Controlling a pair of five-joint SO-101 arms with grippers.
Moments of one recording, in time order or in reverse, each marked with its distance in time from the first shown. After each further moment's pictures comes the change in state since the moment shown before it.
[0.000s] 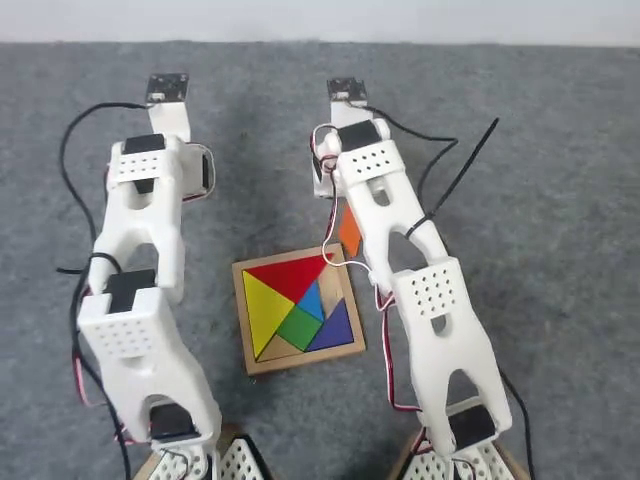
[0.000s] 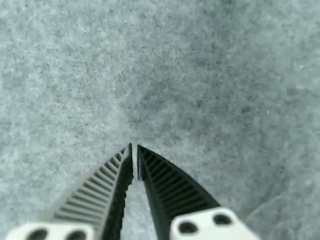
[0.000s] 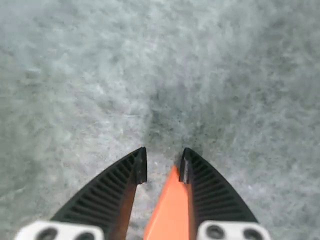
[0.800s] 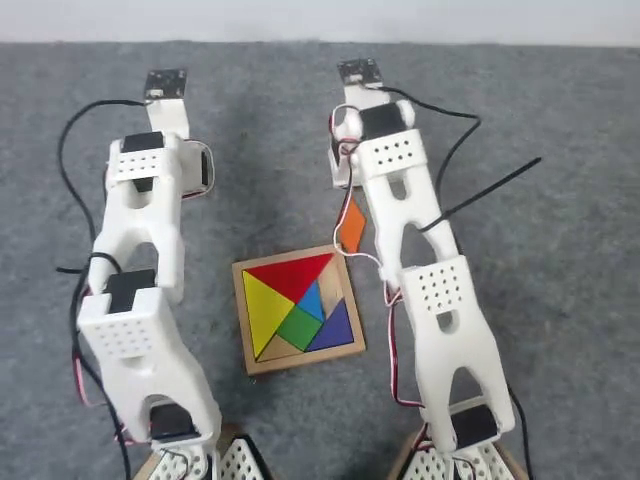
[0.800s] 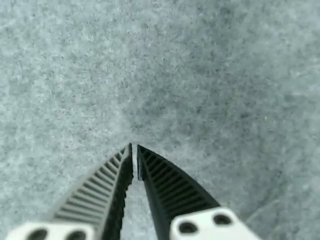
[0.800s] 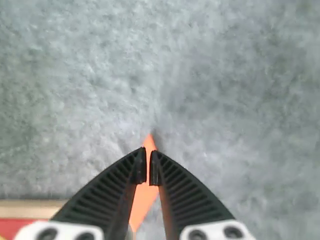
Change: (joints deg) left arm 0.0 0.0 -1.1 0.0 0.1; right arm 3.3 -0.4 -15.1 17.1 7.9
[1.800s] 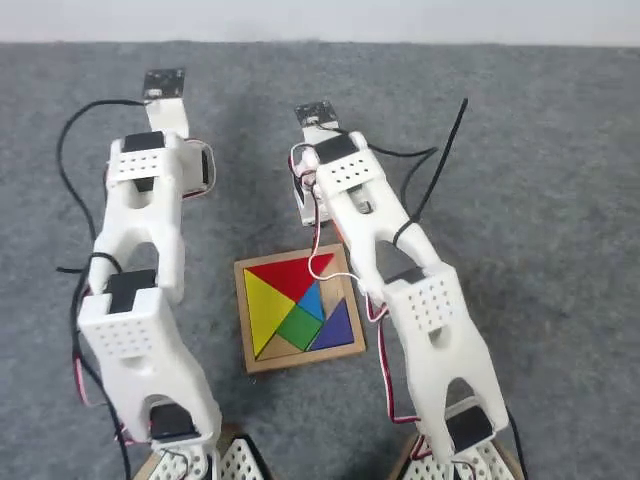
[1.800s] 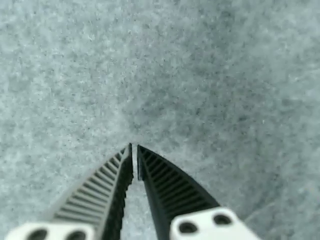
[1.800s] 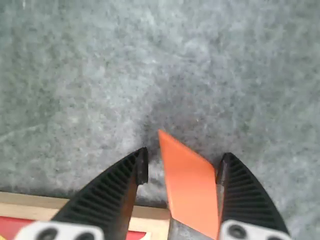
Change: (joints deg) left arm 0.1 0.0 0.0 0.1 1.8; right arm -8.2 -6.9 29.0 -16.7 -2.0
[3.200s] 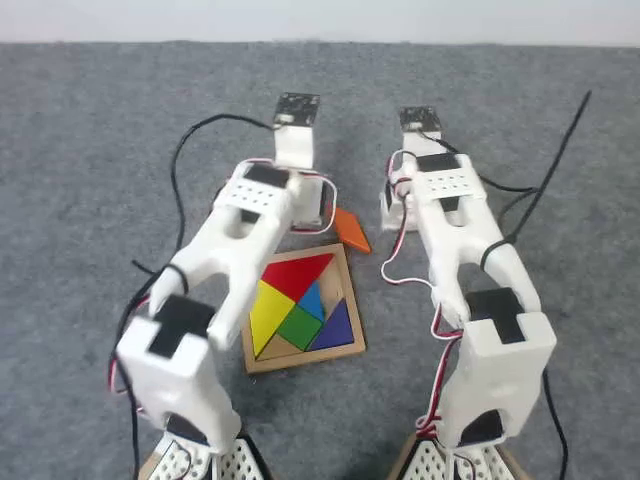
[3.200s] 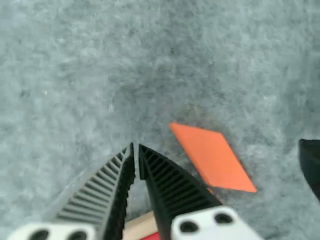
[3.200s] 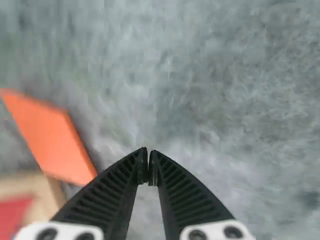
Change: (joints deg) left arm 26.8 -9.5 15.0 -7.7 13.6; right arm 16.3 -36.3 53.1 -23.6 -3.3
